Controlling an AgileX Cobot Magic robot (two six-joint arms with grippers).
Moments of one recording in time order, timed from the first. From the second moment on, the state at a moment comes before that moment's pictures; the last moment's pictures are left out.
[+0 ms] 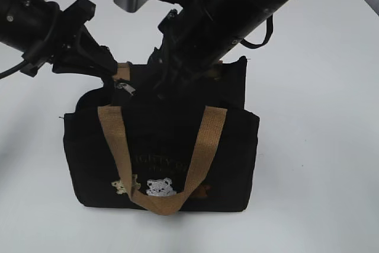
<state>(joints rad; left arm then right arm) -0.21 1.62 -1.13 -0.90 0.91 0.43 0.62 1.76 -1.36 0.66 0.79 -0.98</state>
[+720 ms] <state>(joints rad) -0.21 1.62 -1.13 -0.93 0.91 0.43 0.62 1.71 -1.36 0.54 0.79 -0.95</state>
